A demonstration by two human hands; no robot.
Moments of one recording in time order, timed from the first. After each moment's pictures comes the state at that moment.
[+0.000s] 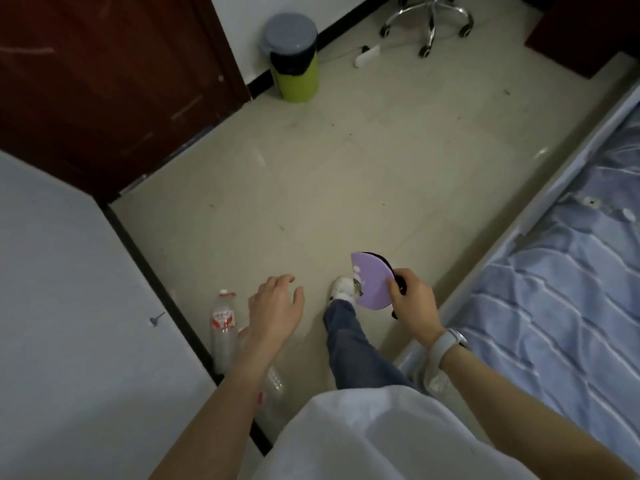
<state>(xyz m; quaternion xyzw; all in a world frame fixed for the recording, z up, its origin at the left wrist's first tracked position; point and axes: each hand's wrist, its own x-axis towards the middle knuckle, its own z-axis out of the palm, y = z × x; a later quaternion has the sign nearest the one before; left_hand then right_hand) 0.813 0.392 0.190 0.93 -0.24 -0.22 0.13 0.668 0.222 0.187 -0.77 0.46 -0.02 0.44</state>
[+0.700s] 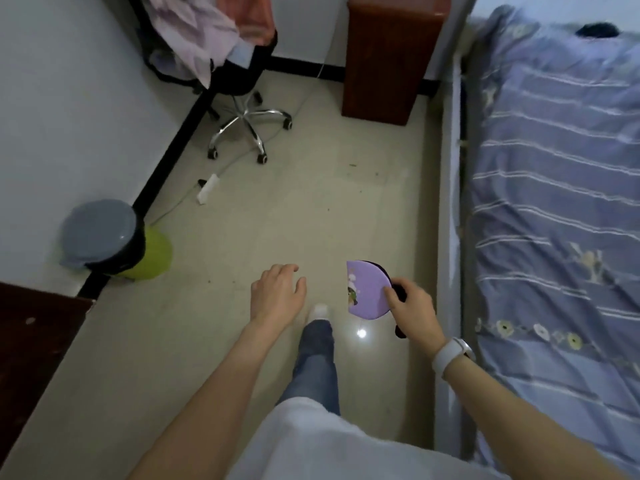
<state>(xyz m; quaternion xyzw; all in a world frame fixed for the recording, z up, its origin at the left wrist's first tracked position) 1.033 -0.238 0.205 0.80 -0.55 -0.24 0.08 0.813 -0.268 0.207 -0.59 0.66 -0.18 0.44</state>
